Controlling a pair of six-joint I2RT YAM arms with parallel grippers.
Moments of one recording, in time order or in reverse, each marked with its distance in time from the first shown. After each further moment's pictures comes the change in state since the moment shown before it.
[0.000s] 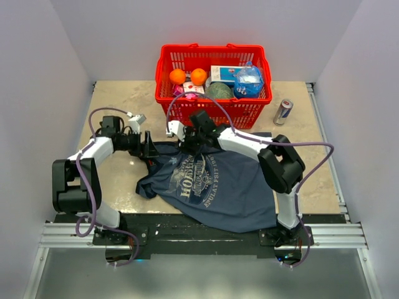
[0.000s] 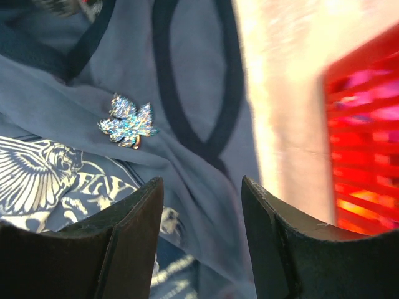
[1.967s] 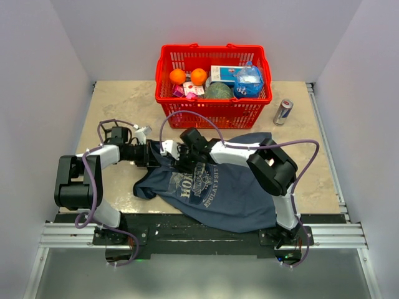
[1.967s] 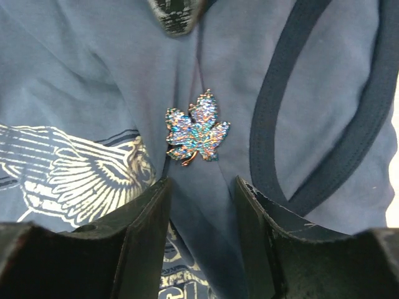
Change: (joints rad) left arm -0.064 0.032 -0.159 0.133 -0.016 -0.130; right arm 0.112 0.060 -0.121 0.058 -0.005 0.091
